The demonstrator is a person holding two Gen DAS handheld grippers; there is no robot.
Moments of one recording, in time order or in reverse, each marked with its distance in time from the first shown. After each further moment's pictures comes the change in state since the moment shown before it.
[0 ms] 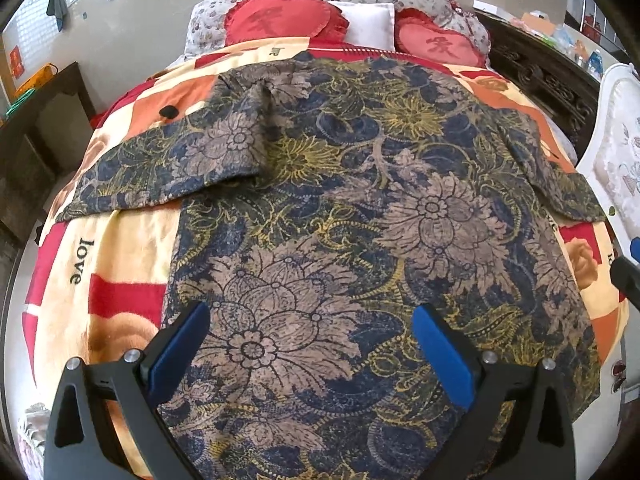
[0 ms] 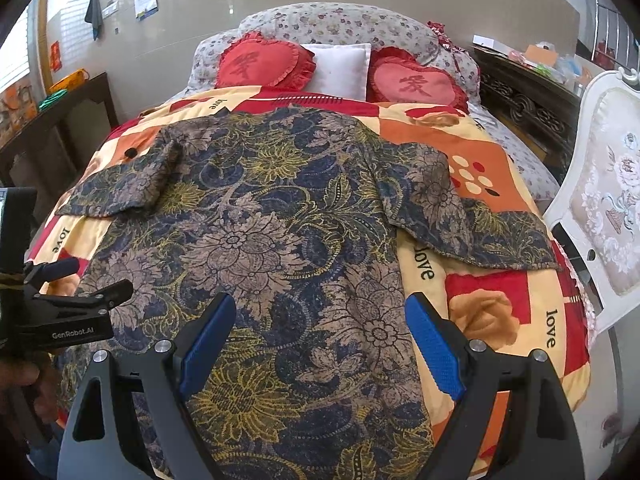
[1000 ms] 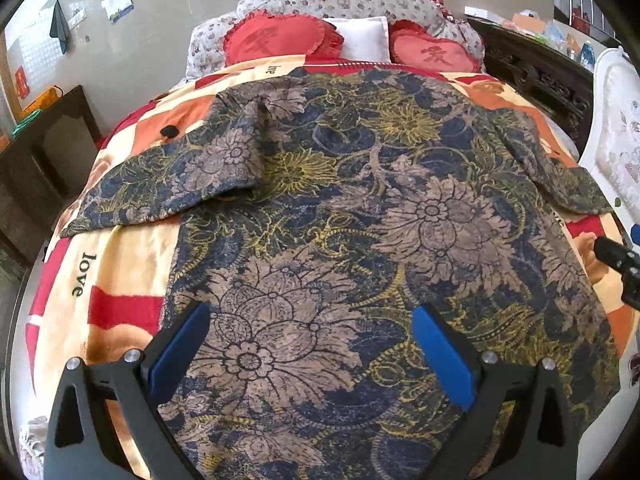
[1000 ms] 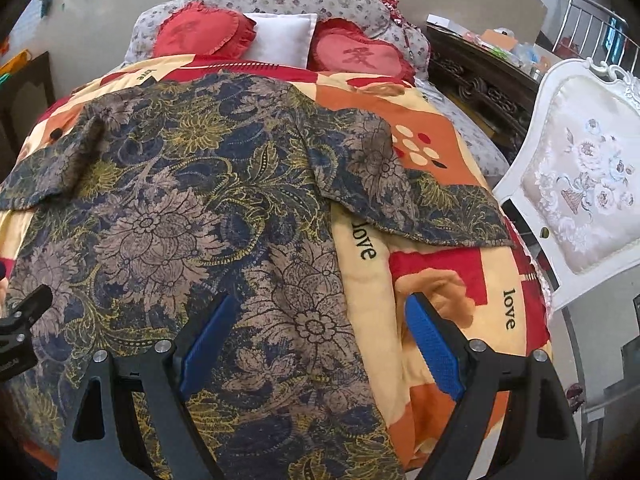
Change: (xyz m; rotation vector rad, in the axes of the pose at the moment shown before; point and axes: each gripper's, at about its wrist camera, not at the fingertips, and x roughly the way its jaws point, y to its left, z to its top) left arm 0.004 -0.010 -0.011 0.038 -0.087 0.028; right arm 0.039 -0.021 0.001 0.029 0.113 -0.242
